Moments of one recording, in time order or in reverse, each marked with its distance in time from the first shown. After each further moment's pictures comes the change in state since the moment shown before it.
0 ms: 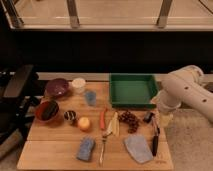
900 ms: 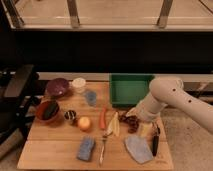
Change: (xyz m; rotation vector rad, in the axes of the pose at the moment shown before) arm -0.105 0.020 0.036 -0.137 -0.354 -0.129
